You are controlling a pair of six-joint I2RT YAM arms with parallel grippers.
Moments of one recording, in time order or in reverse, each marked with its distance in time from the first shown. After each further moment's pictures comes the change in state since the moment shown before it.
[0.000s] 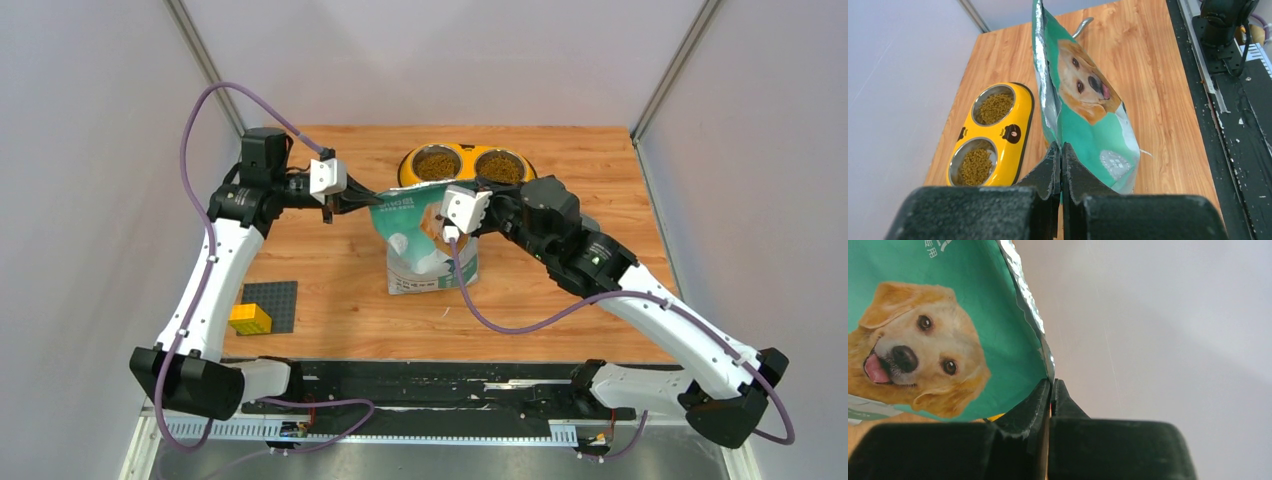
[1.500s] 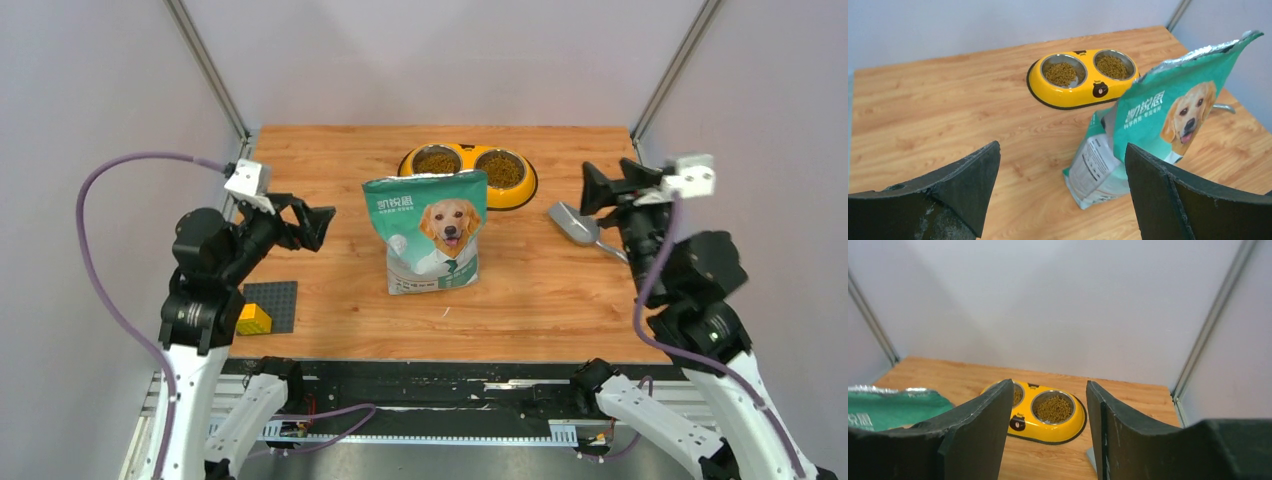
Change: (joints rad) left arm 0.024 -0.526 -0.268 0.226 -0.913 -0.975; right arm -0.235 -0.419 -0.089 0.134 0.225 0.887
